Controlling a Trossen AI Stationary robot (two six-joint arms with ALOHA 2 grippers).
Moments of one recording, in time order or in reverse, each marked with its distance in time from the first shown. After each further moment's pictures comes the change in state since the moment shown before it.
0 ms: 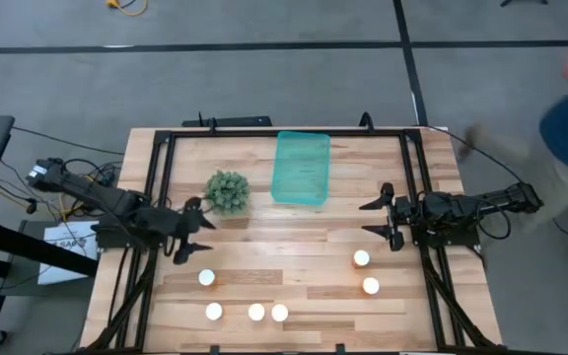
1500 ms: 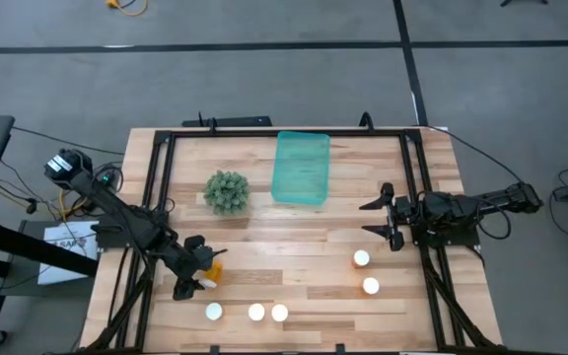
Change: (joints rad) left arm -0.268 0.452 0.095 0.031 0.164 -0.431; right arm 0.000 0.000 0.000 0.000 0.000 0.000
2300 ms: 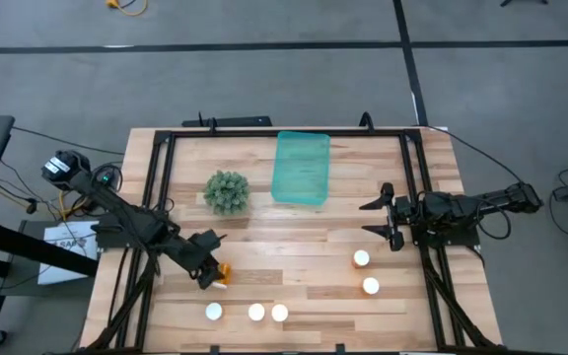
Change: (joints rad) left arm 0.087 -0.008 0.000 0.149 -0.128 -0.503; right arm 0.000 0.000 0.000 0.000 0.000 0.000
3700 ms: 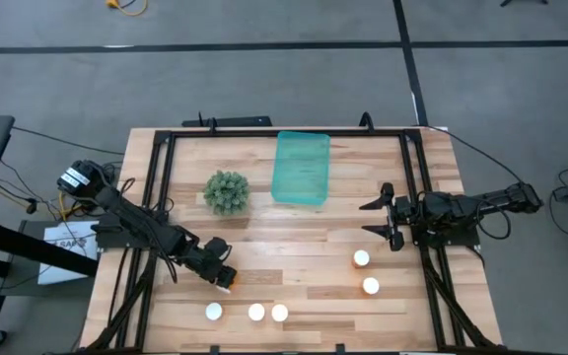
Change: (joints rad) left arm 0.020 0.293 0.000 0.139 0.109 -0.394; right arm 0.000 0.000 0.000 0.000 0.000 0.000
